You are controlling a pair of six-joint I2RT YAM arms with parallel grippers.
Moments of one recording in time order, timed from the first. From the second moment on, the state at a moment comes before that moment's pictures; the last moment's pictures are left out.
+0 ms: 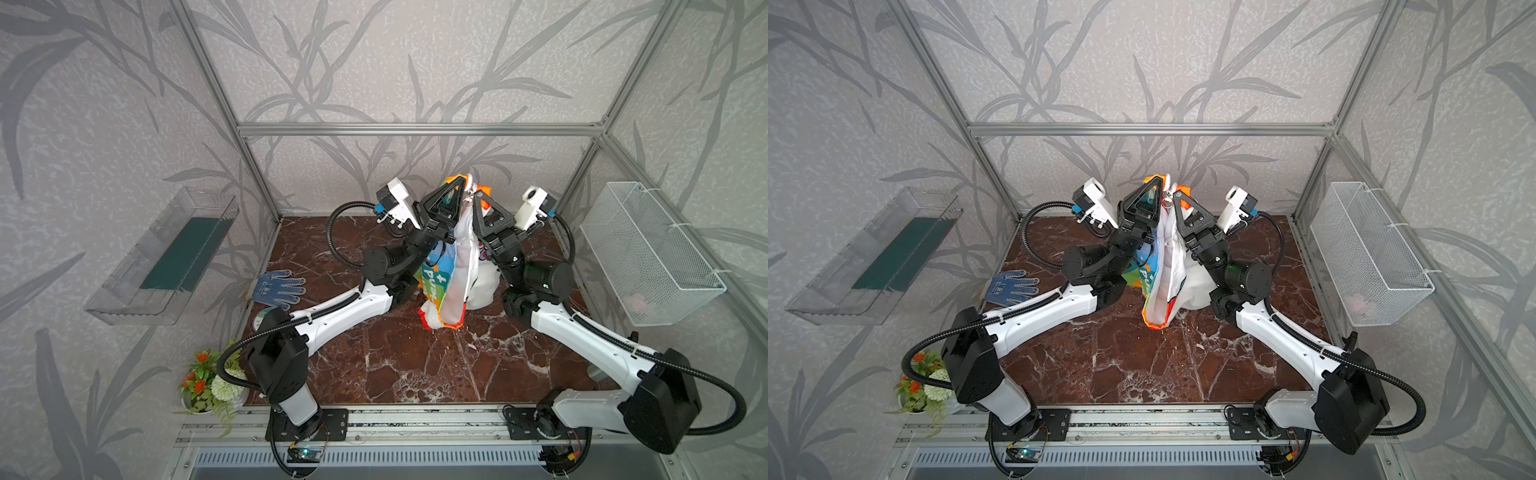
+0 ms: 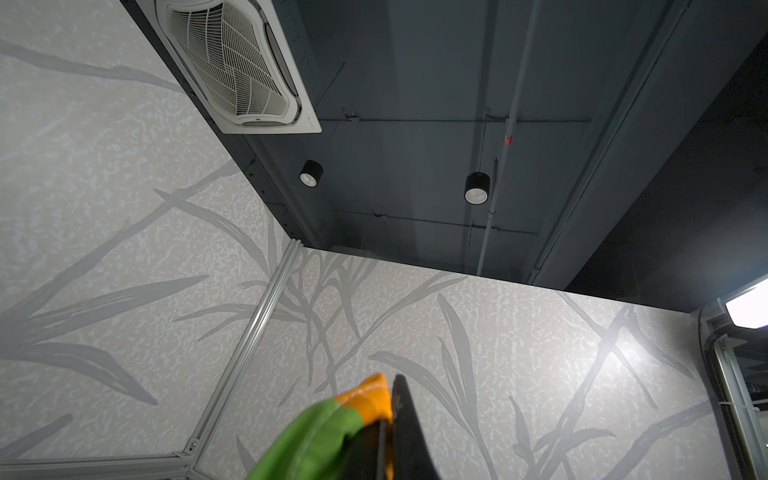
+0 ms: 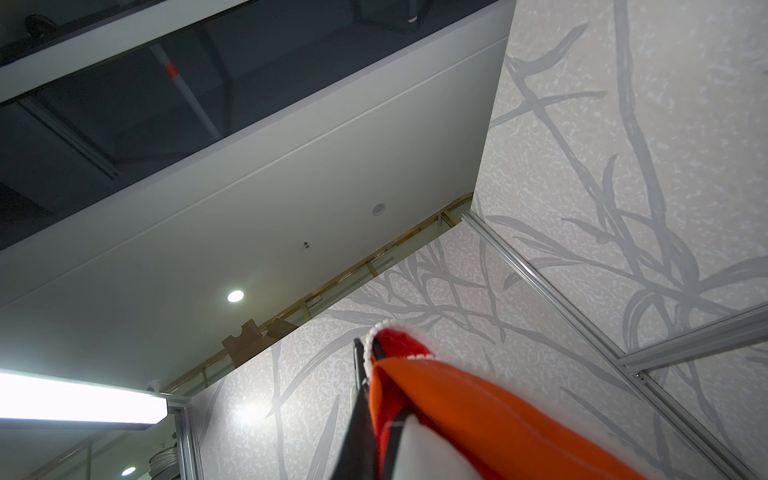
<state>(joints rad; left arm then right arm) -0.85 1.66 1.37 1.28 0.07 -0.60 0.62 1.30 0.98 1.26 -0.20 1.18</state>
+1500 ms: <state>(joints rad) -0.86 1.66 1.37 1.29 0.06 -0.59 0.62 1.30 1.01 1.26 -0.18 1.18</state>
